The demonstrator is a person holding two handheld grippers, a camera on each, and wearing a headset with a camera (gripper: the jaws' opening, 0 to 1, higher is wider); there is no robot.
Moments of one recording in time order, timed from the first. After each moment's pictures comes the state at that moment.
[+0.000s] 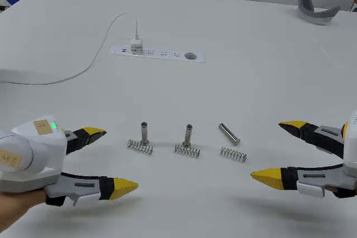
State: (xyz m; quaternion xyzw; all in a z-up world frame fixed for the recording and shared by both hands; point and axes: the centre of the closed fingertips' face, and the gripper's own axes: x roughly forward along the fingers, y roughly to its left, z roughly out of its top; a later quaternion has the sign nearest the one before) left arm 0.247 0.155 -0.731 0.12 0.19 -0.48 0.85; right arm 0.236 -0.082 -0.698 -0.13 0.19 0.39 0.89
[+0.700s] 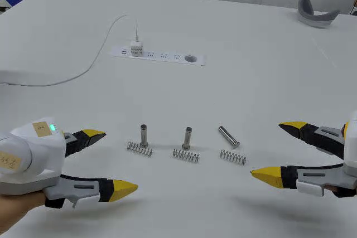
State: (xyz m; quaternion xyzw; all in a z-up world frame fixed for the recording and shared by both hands) left arm 0.248 0.154 -0.730 0.11 0.19 -0.47 0.85; right arm 0.242 -0.085 -0.693 -0.13 0.20 0.38 0.89
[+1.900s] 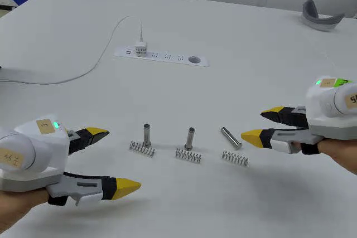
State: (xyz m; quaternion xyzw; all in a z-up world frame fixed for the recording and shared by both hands) left arm 0.245 0.154 -0.727 0.11 0.19 -0.47 0.85; right arm 0.298 -0.071 -0.691 -0.16 0.27 0.33 0.89
